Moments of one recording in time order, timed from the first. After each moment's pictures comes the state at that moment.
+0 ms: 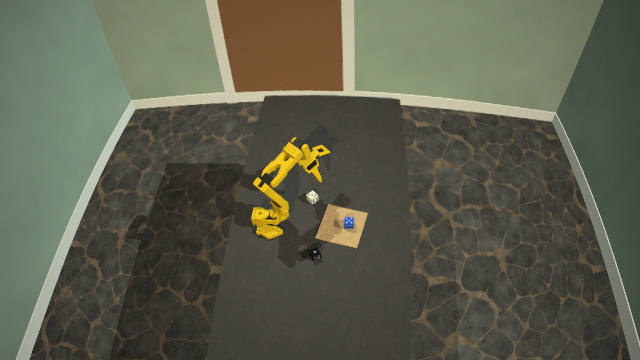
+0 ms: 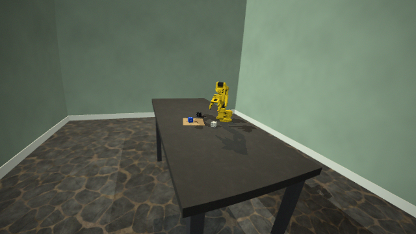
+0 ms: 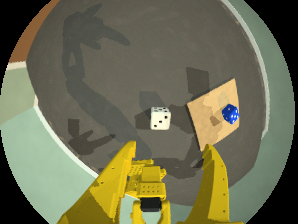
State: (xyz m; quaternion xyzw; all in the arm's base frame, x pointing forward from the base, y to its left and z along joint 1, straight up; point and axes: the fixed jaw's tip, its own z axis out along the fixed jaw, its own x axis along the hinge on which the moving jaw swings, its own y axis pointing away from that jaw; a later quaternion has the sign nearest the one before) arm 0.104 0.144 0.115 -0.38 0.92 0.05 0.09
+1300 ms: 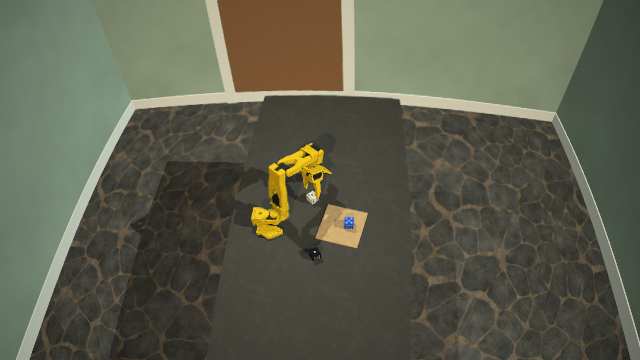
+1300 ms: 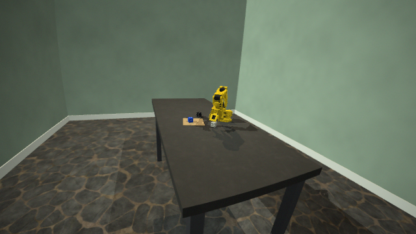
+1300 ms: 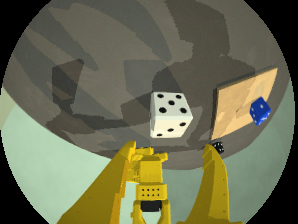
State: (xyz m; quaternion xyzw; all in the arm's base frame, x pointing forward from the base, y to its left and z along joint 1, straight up) arm 0.092 0.129 0.044 -0.38 0.91 -0.07 -0.13
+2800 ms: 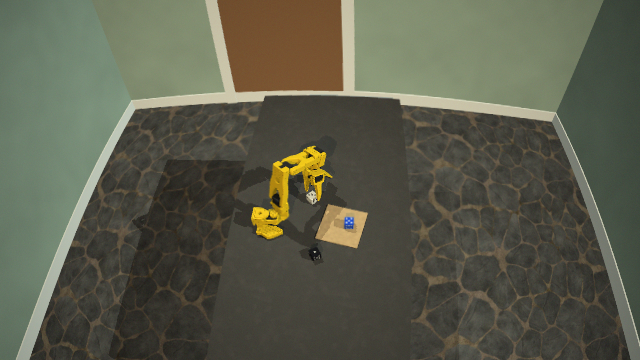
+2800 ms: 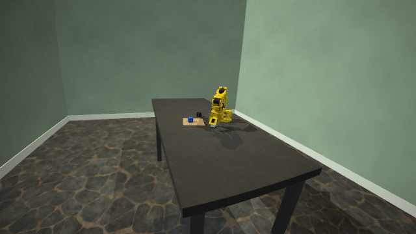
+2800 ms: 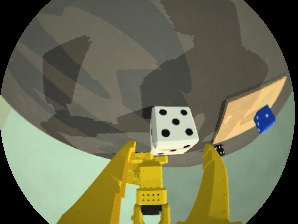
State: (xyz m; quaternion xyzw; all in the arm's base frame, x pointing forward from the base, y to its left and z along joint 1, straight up) arm 0.093 0.130 0.027 -0.38 0.91 -0.09 -0.16
